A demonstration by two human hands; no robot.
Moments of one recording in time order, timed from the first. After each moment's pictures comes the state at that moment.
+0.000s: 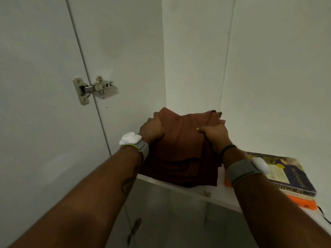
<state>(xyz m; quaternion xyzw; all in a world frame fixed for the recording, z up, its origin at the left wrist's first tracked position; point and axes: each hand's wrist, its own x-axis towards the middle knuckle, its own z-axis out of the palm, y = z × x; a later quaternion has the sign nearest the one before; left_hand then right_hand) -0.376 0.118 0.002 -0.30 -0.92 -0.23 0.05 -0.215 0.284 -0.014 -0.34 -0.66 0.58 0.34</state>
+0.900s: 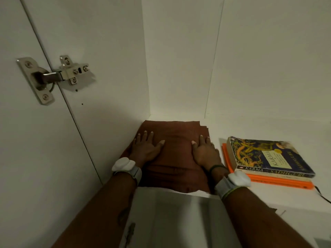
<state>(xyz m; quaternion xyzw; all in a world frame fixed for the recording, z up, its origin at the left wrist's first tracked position) -0.445 0.131 -0.128 -0.39 -0.91 -0.13 -0.09 -0.251 0.287 -0.141 -0.46 -0.85 0.21 0.13</state>
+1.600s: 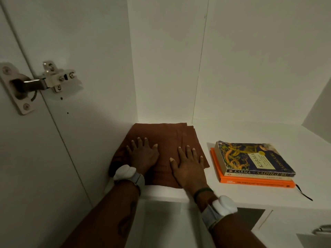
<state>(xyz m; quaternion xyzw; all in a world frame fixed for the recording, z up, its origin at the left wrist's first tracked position) -0.424 0.166 -0.130 -0.35 -0.92 -0.15 -0.06 -0.242 0.224 -0.151 -0.41 -0.89 0.10 0.18</state>
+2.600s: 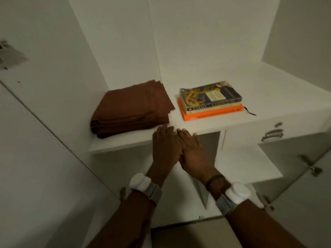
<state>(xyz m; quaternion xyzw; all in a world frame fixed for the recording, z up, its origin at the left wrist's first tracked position) -0.185 0.104 -0.171 -0.54 -0.80 -0.25 0.05 -0.065 0.147 -0.208 -0.30 -0.92 0.10 0.22</state>
